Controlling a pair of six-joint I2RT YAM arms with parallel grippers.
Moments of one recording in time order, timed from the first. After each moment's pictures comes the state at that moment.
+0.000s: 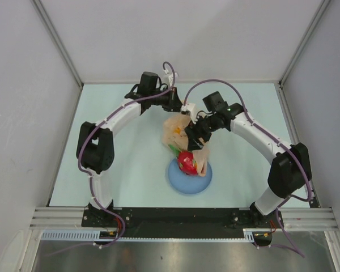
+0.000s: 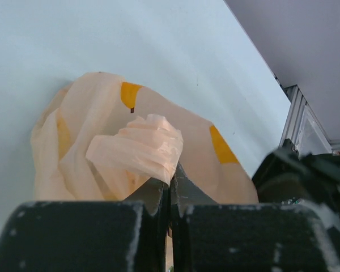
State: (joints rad) left arm -0.42 1.96 1.64 -0.25 0.79 -0.26; right arm 0.57 1.63 1.40 -0.78 -0.62 -0.36
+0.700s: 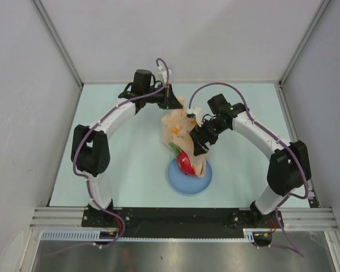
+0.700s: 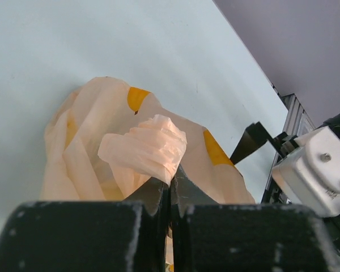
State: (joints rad) left arm -0.38 1.90 1.61 -0.25 0.79 -0.27; right arm 0.47 1.64 1.37 -0.89 -0.58 -0.39
